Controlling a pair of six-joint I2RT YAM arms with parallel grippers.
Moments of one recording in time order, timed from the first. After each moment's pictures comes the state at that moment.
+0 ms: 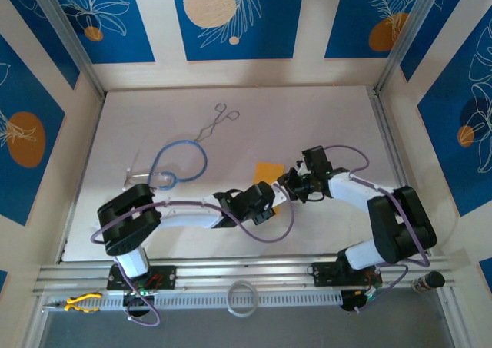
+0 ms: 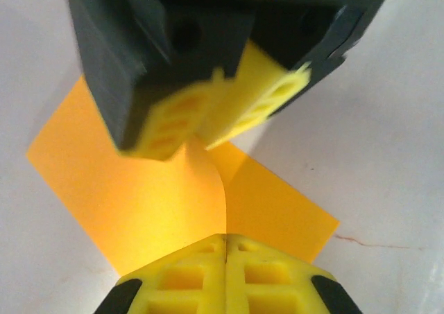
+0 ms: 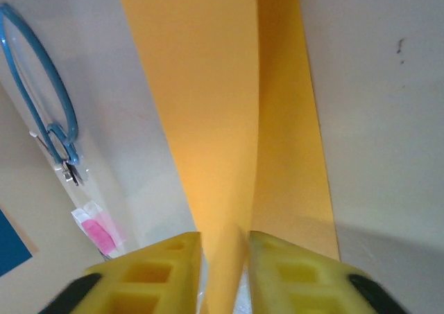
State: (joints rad) left arm -1.14 1.72 0.96 -0.06 -0.23 0.10; right arm 0.33 1.43 0.65 -0.25 -0.56 0.99
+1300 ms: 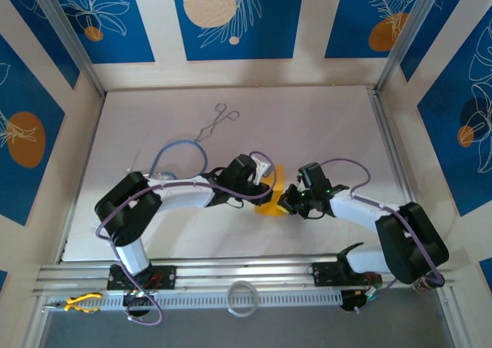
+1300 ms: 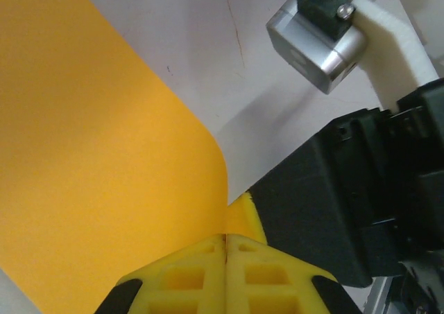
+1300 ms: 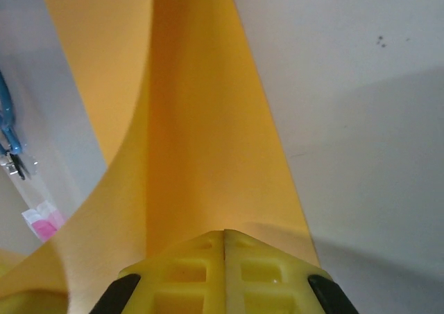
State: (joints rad) left arm -0.90 1.75 0.97 0.03 0.34 -0.50; right arm 0.46 1.31 0.48 -0.20 -0.44 1.06
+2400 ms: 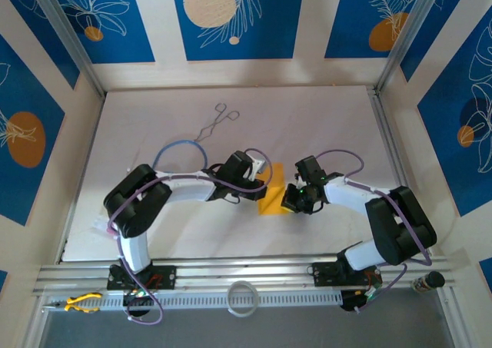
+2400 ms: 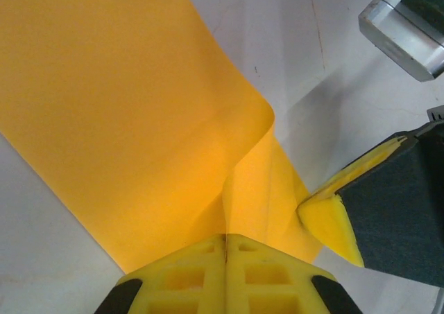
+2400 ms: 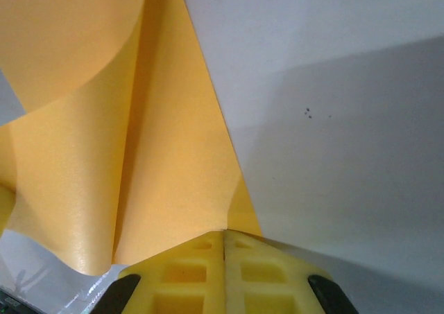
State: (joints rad) left arm -0.83 1.84 1.00 0.03 0.35 -0.47; right arm 0.42 1.44 0.61 -0.41 -0.38 0.80
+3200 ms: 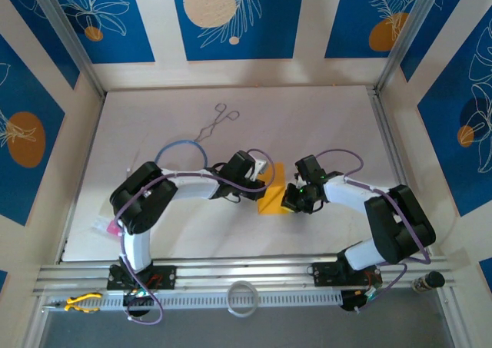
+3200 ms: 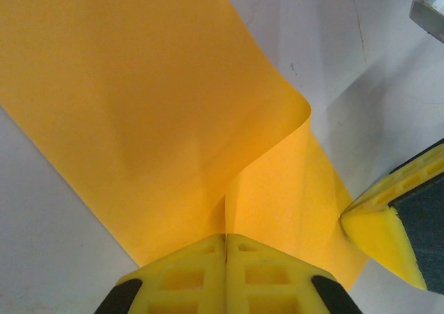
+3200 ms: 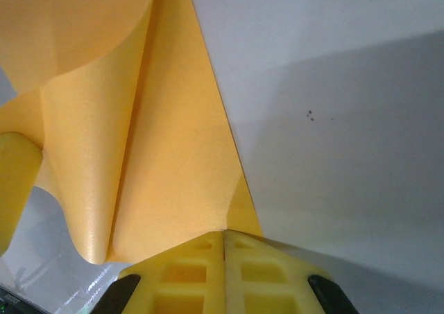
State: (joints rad) left arm -0.82 1.89 1.03 0.00 0.31 -0.41; right arm 0.41 1.45 0.62 -0.42 -0.39 0.79
